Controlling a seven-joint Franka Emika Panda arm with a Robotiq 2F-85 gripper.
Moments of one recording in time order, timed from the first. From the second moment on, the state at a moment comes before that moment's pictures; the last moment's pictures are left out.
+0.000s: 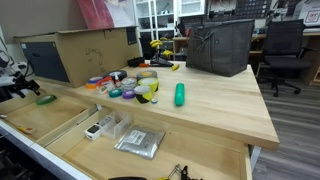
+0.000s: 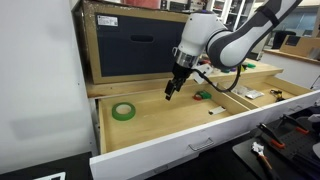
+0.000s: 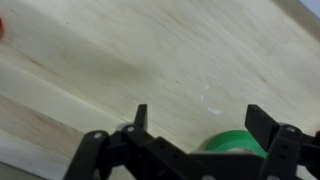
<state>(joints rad) 0.55 0.43 0.17 -2.13 -0.42 2.74 0.49</state>
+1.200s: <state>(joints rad) 0.78 0.78 -0.03 -1.75 -0.19 2.80 0.65</state>
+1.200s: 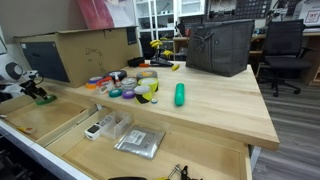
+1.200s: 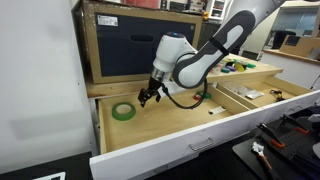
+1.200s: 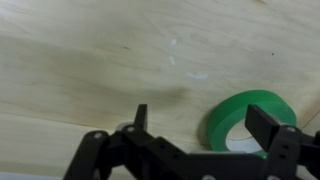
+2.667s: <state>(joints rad) 1.08 1.05 -0.35 -1.45 -0.15 2.80 0.95</state>
